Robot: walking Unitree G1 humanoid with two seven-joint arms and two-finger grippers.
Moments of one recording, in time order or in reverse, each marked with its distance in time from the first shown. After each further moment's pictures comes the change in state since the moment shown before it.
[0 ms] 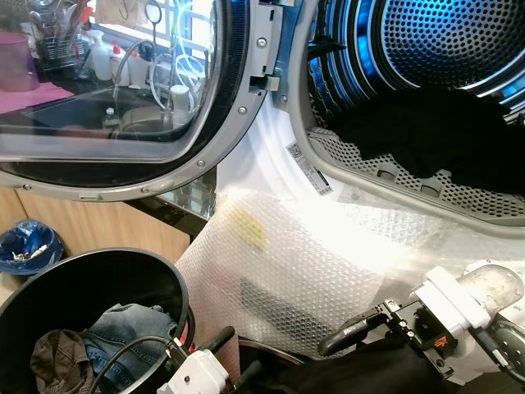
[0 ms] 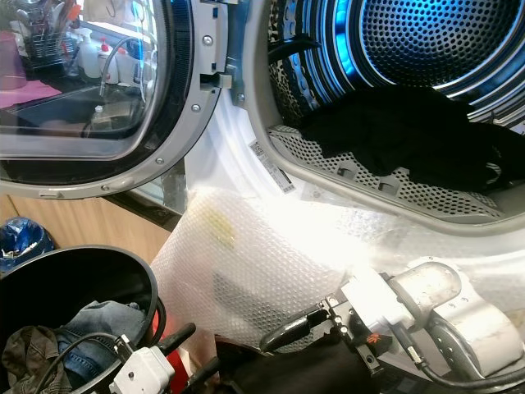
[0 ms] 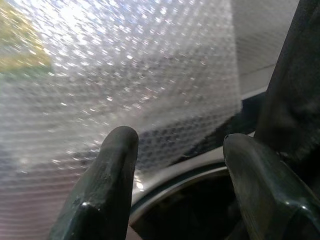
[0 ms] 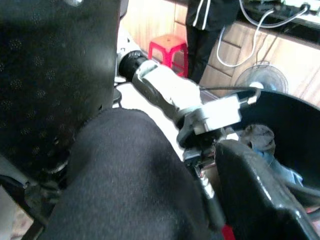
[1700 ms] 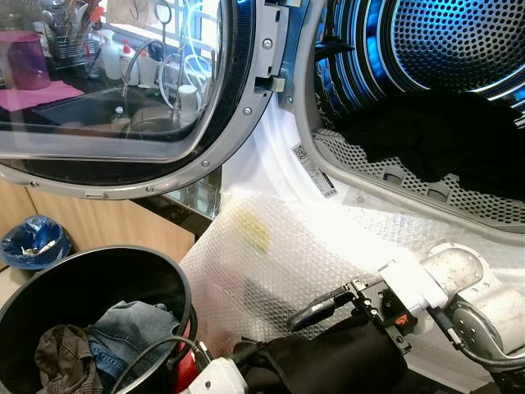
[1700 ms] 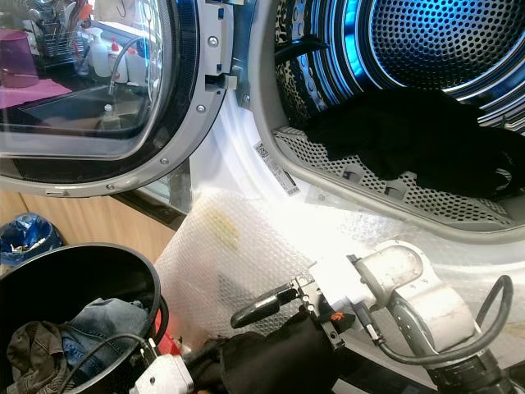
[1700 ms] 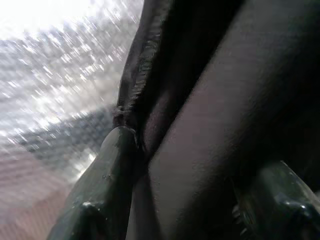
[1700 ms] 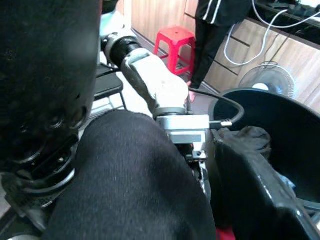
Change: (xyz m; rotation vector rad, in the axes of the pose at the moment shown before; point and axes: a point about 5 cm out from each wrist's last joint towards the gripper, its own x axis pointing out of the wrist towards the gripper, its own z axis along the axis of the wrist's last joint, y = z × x) left arm 0.001 -0.010 -0.005 -0.048 0.098 -0.187; right arm 0.011 -0.019 0.000 -0.045 0.037 0.027
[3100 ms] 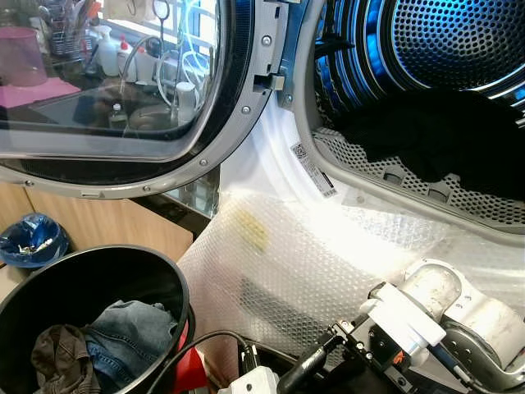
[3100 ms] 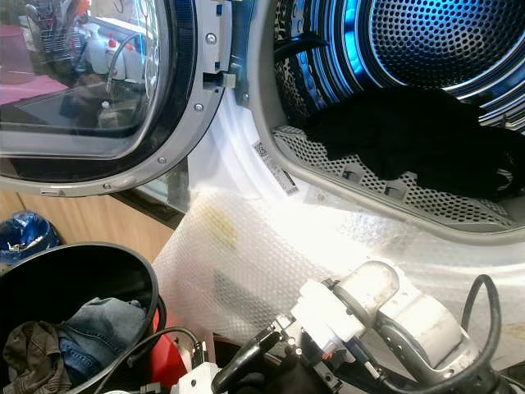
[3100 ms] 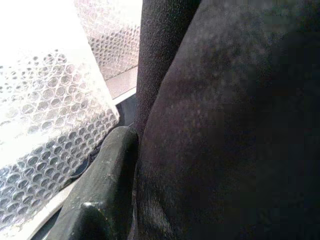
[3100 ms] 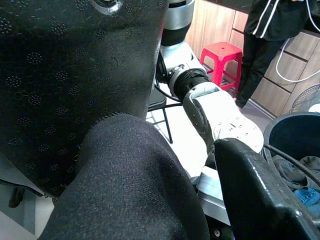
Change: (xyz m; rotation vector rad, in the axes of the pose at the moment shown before) left arm 0.034 -0.010 0.017 0.015 -0.058 -0.345; right arm 0.028 0.013 0.007 0.020 -0.035 0.210
